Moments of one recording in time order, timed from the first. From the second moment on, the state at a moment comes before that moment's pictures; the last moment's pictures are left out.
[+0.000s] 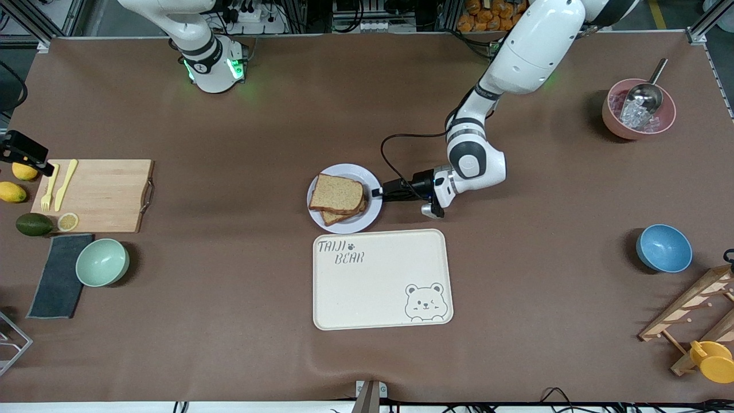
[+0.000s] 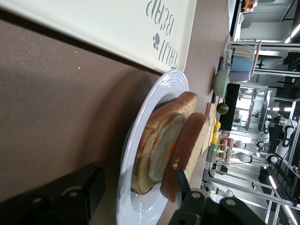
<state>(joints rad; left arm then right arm) -0.47 0.67 -0.16 -2.02 -1.97 2.31 1.02 -0.02 0.00 -0.13 -1.61 0.01 1.71 -0.20</state>
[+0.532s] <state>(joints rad) -0.47 0.70 -0.16 -1.99 -1.97 2.31 1.07 -0.02 0.01 -0.13 -1.61 0.00 1.70 -0.20</state>
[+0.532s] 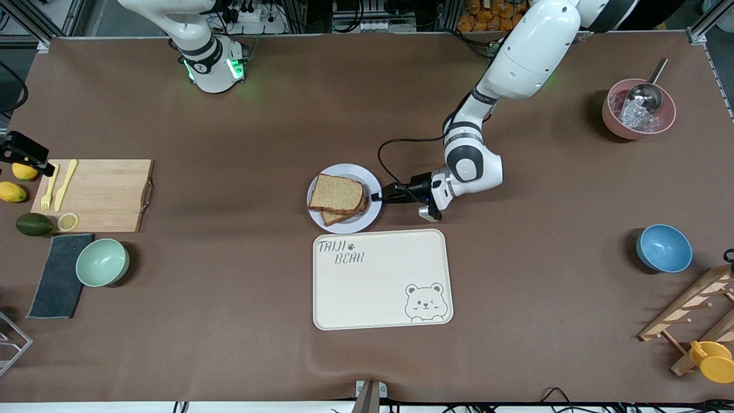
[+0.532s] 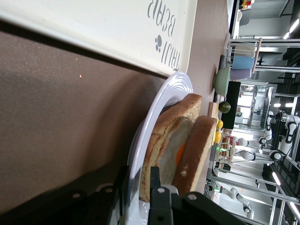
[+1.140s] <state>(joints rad) -0.46 0.66 -0.16 -1.97 -2.02 2.31 1.16 -0.02 0.01 -0.13 -1.61 0.00 1.70 -0.20</state>
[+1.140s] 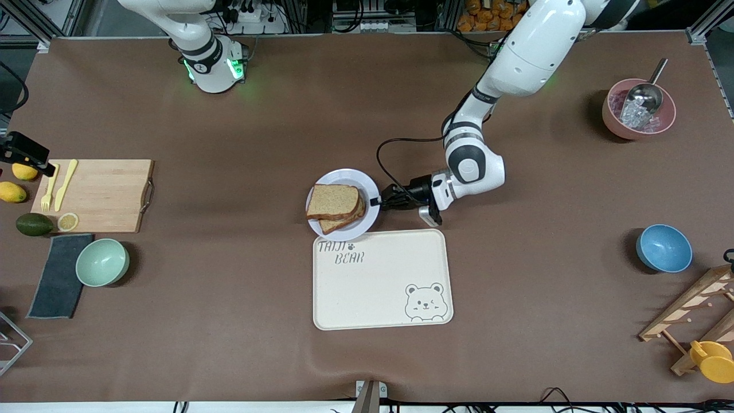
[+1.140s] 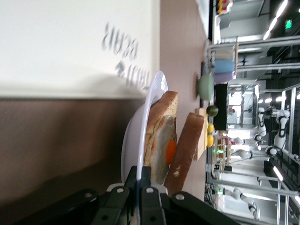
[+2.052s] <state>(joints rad) -0.09 0.60 -0.36 -1.92 -2.03 2.31 1.16 -0.02 0.01 -0.13 -1.62 0.00 1.70 -0.20</state>
